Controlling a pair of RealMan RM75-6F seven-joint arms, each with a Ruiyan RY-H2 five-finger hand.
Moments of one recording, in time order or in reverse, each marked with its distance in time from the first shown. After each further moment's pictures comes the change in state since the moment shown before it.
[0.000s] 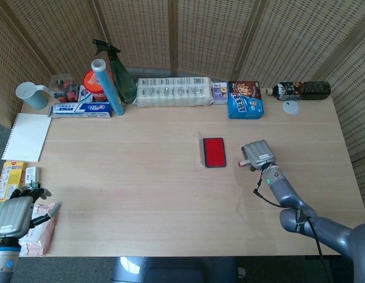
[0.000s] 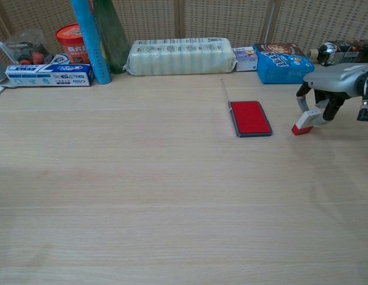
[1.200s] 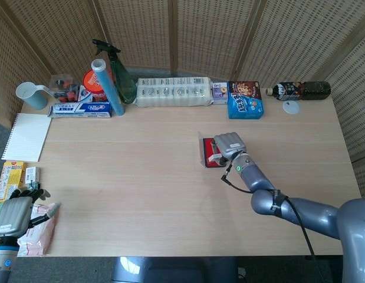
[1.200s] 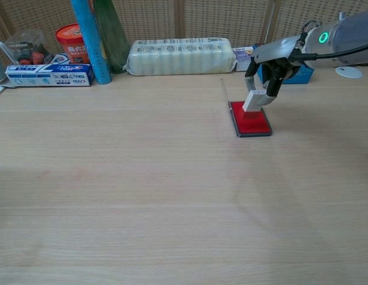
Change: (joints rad) left arm -0.007 0.002 0.008 0.048 -0.006 -0.029 -0.038; right arm 0.334 0.076 0.007 -0.236 0.599 -0.070 -0.206
